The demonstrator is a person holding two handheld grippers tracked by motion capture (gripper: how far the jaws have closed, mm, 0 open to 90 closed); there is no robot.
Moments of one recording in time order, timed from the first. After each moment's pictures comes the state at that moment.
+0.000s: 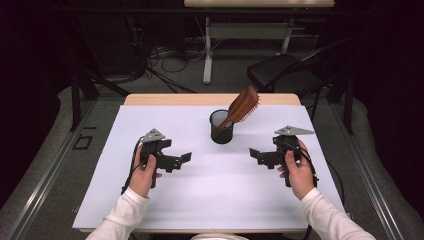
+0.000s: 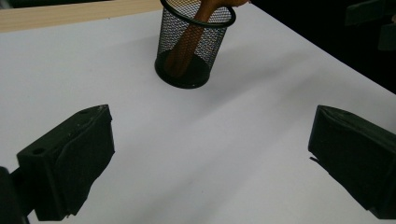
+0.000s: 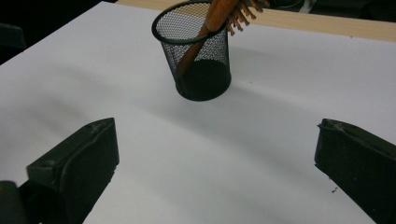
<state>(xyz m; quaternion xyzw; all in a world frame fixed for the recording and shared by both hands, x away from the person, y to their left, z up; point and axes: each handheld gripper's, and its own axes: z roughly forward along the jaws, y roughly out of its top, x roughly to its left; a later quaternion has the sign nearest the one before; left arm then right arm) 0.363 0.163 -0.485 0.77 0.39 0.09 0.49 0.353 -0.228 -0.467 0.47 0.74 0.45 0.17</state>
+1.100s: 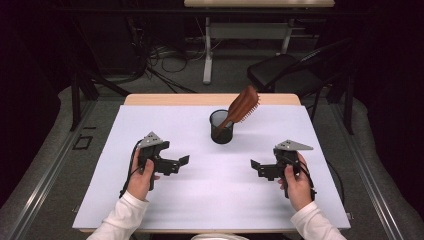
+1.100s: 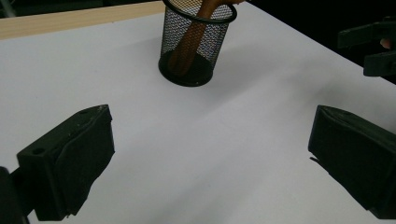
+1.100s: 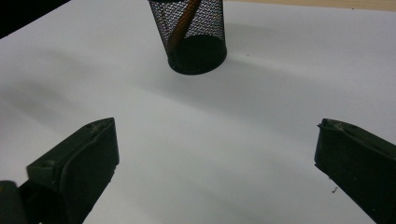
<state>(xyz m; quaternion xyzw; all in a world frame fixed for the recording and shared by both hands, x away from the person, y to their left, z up) 0.357 0.168 -0.492 0.77 0.38 0.11 0.50 0.337 -0.234 -0.507 0.47 0.74 0.45 0.18</state>
